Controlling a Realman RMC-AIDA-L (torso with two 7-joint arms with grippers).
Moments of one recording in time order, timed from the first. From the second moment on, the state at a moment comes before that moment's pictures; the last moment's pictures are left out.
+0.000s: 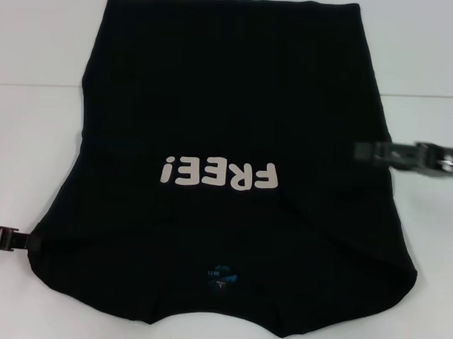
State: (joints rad) left arm -0.55 -1.94 0.48 0.76 2.59 1.52 -2.07; right arm 0.64 1.91 -0.70 -0.54 -1.97 -1.45 2.11
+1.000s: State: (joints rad) left arm -0.55 -1.94 0.45 0.75 2.53 1.52 -2.04; right arm 0.57 1.90 -0.71 -0.50 -2.29 -1.48 2.34
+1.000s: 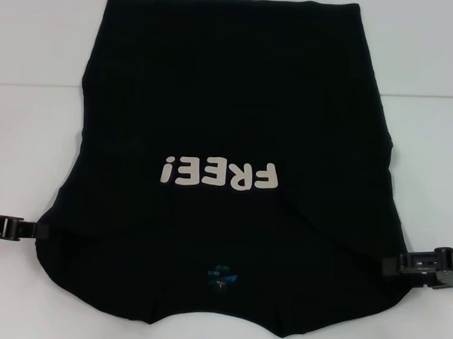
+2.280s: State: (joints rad) left arm -0.53 -1.94 0.37 0.75 2.53 1.58 -2.06; right arm 0.49 1.97 -0.53 -0.52 -2.29 -1.45 2.07
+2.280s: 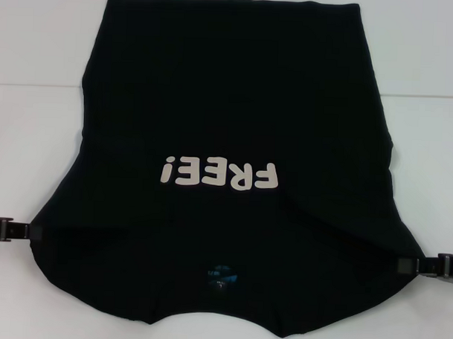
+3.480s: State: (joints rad) left arm -0.28 -1.94 0.16 0.70 2.47 1.92 -1.88; right arm 0.23 1.97 -0.22 -0.50 -2.29 -1.83 1.53
